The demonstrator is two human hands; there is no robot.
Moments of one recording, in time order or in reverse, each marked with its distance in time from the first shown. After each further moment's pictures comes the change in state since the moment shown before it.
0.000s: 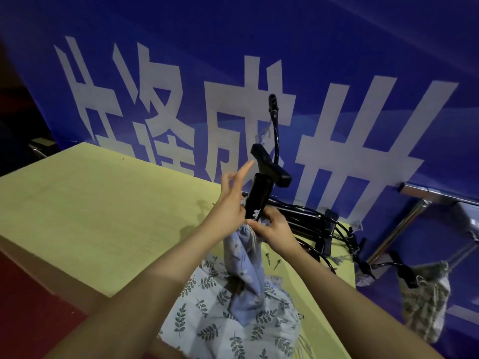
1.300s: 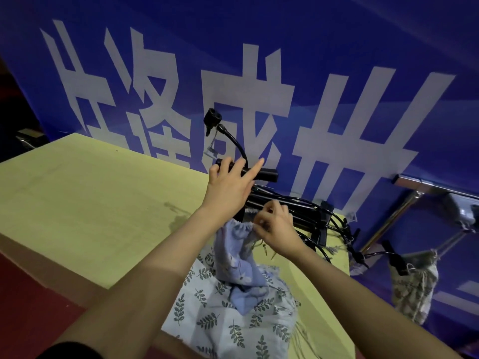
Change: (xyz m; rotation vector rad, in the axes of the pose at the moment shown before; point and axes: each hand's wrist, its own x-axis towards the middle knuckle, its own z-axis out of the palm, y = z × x) left_hand 0.016 -0.015 0.003 0.918 0.206 0.260; right_hand -0.018 0.008 -0.006 -0.649 -0.053 -0.153
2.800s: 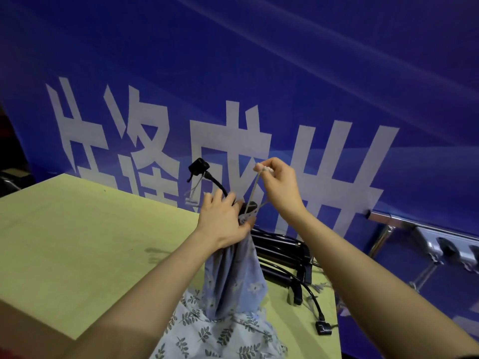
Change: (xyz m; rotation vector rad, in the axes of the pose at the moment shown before) left_hand 0.029 0.016 -0.037 -0.041 -0.281 -0.034; right_hand 0.059 -0.056 -0.150 0.680 0.476 -0.042
